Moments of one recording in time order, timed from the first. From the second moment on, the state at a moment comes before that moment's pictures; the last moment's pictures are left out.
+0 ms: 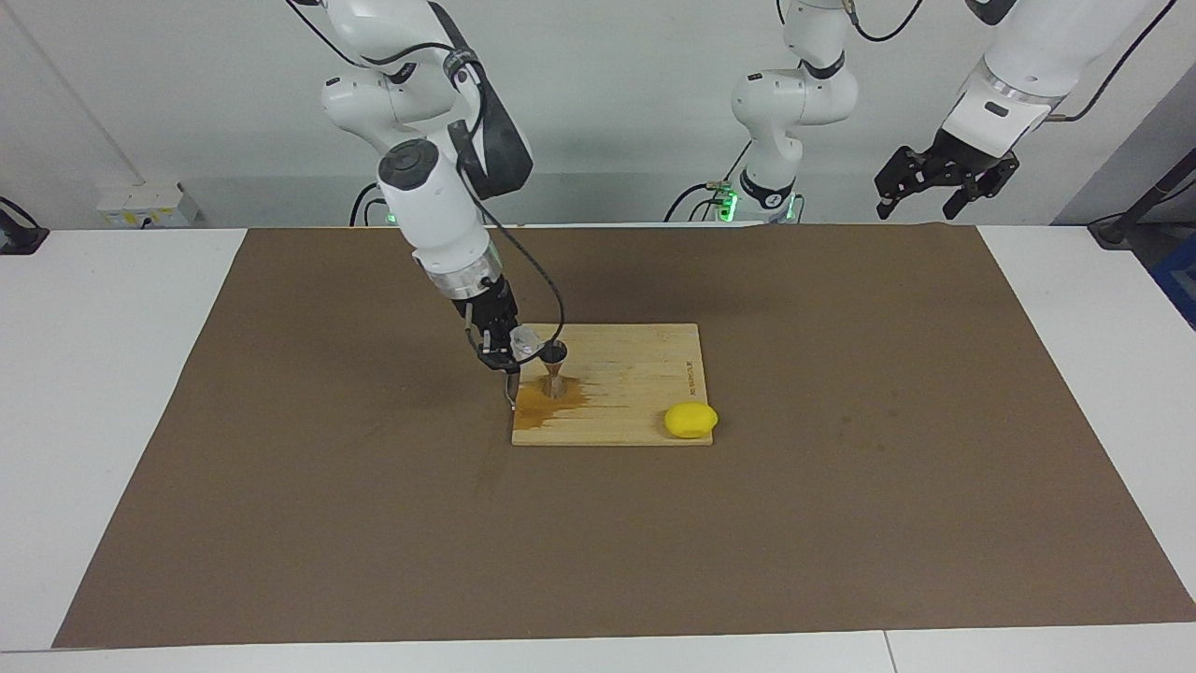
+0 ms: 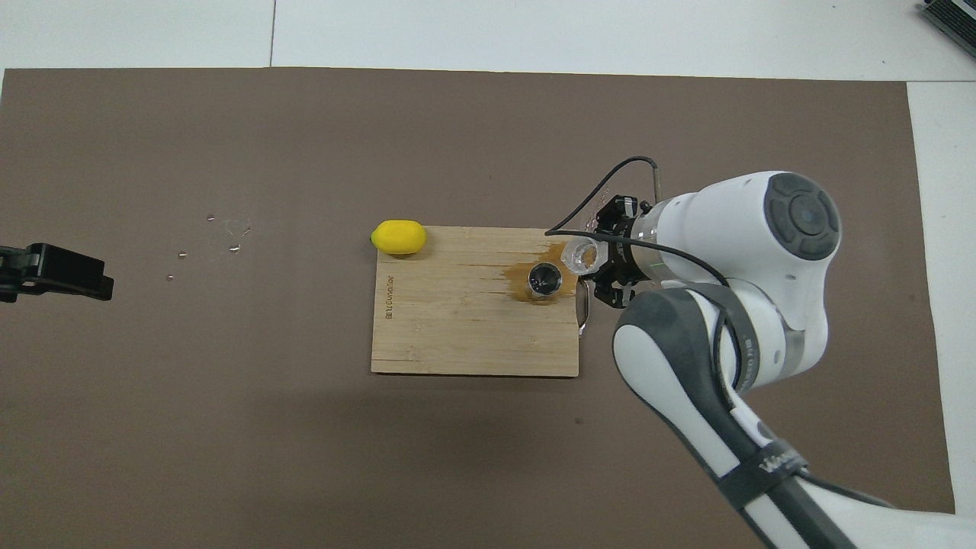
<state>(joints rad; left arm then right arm) -0.02 -0.07 -0.04 -1.57 -0.04 1.41 -0.02 0.25 0.14 0.07 -1.94 0.32 2.24 1.78</state>
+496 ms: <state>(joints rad) -0.02 -0.07 -0.04 -1.57 -0.04 1.41 -0.02 0.00 0.16 0.07 -2.04 0.67 2.20 1.37</state>
